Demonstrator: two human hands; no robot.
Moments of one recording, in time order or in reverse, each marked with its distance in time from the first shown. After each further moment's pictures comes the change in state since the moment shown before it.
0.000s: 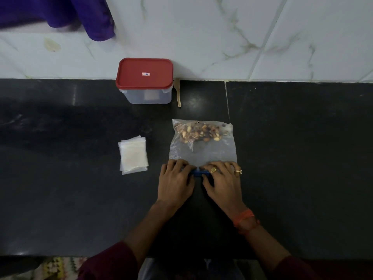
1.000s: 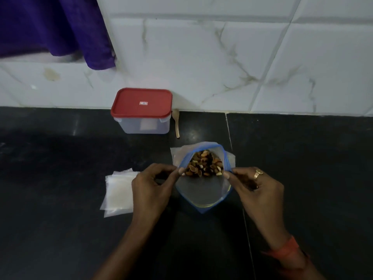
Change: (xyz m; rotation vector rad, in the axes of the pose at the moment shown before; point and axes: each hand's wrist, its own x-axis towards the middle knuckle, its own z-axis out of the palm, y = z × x) left_hand 0.067 -0.009 -0.061 -0.789 0.276 -0.376; right_hand 0.068 0.016 -0.065 0.648 0.319 0.213
